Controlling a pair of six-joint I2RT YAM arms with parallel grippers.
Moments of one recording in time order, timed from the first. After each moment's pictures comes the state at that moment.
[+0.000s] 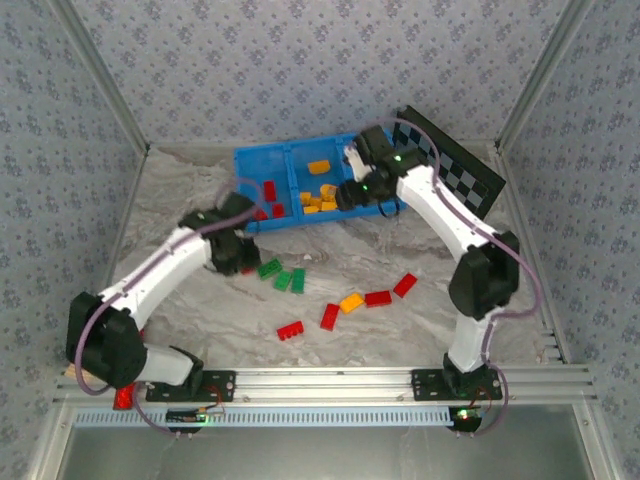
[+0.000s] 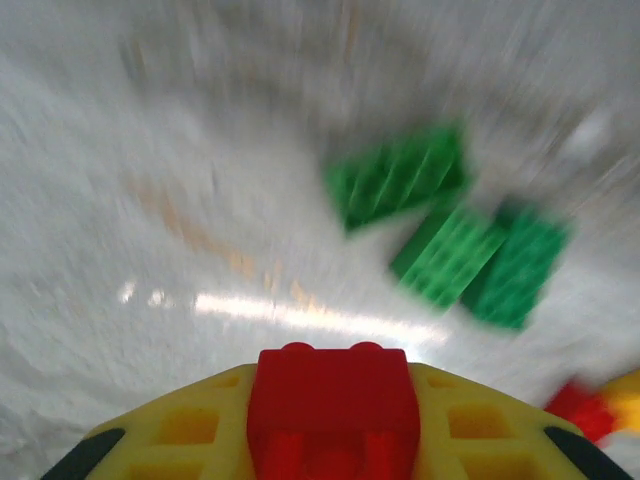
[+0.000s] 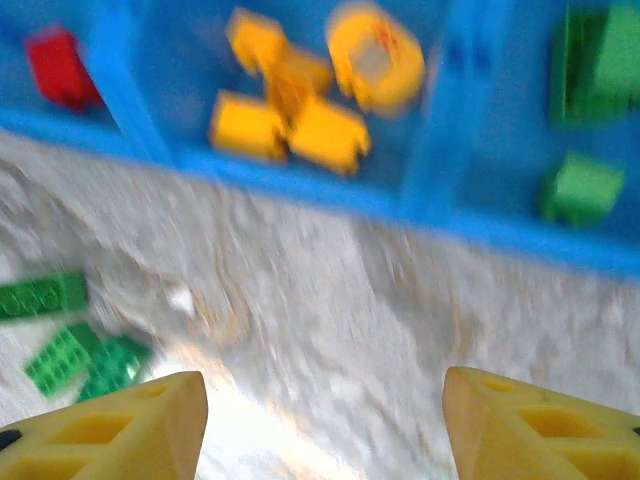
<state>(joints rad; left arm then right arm) -0.44 1.40 1.19 -1.05 -0.01 -0.73 0.48 1.80 1.70 -0.99 -0.09 0.12</state>
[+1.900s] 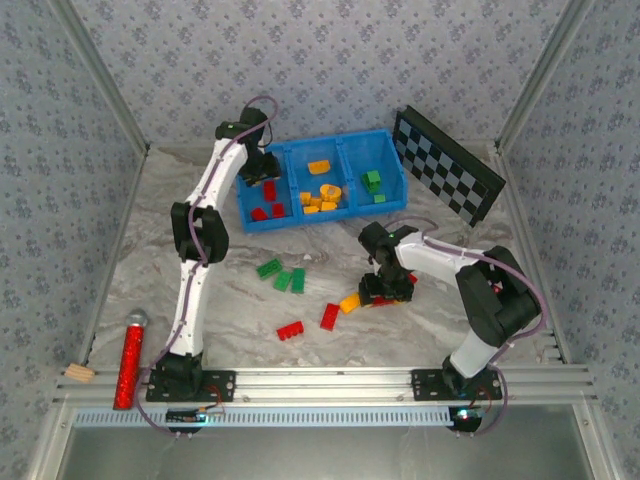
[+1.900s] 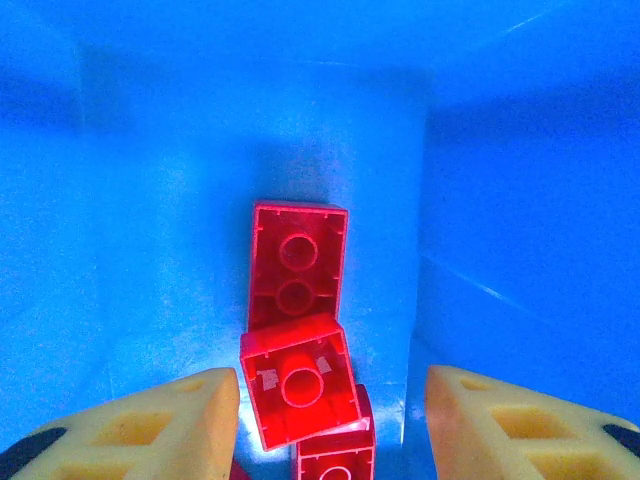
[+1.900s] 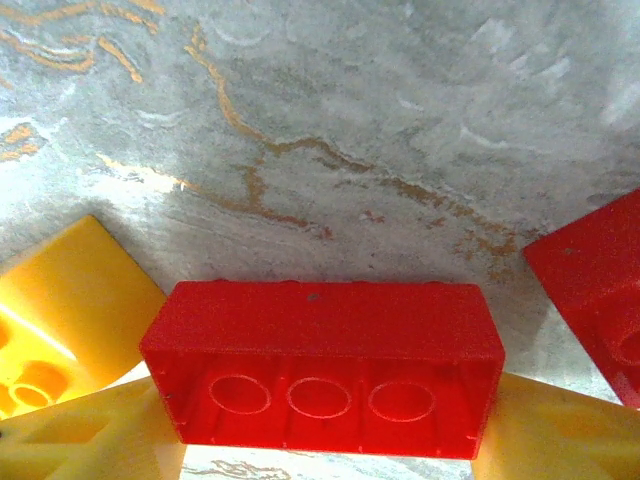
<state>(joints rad) -0.27 2.55 2.61 -1.27 0.08 -0.50 0.59 1.65 0.96 -0.92 -0.12 0.45</state>
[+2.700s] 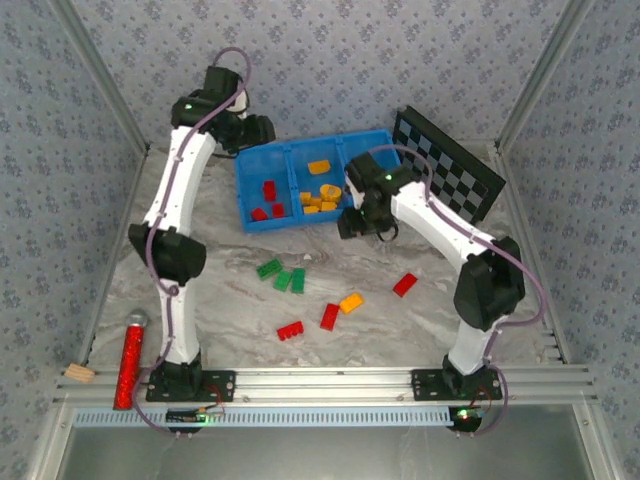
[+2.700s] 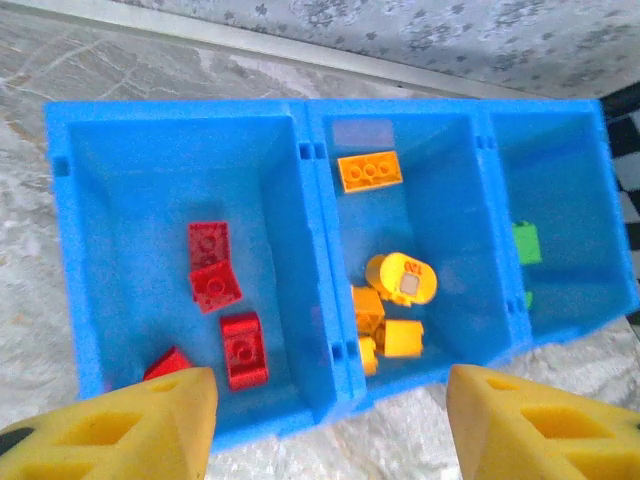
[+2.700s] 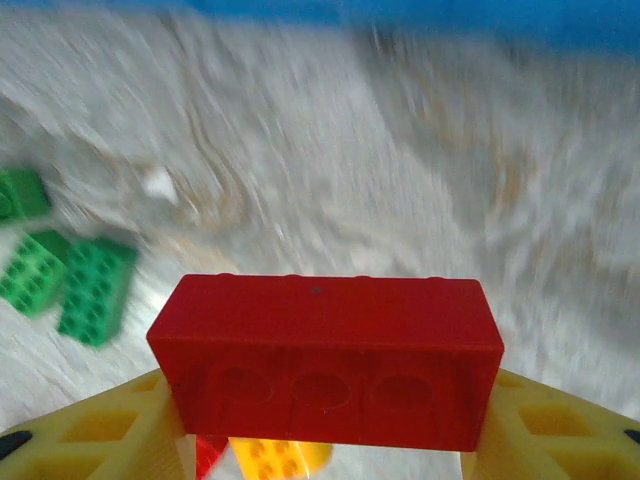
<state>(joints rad) -0.27 2.11 2.50 -1.27 0.16 -0.41 0.56 1.79 1.65 -1.08 -0.05 0.26</state>
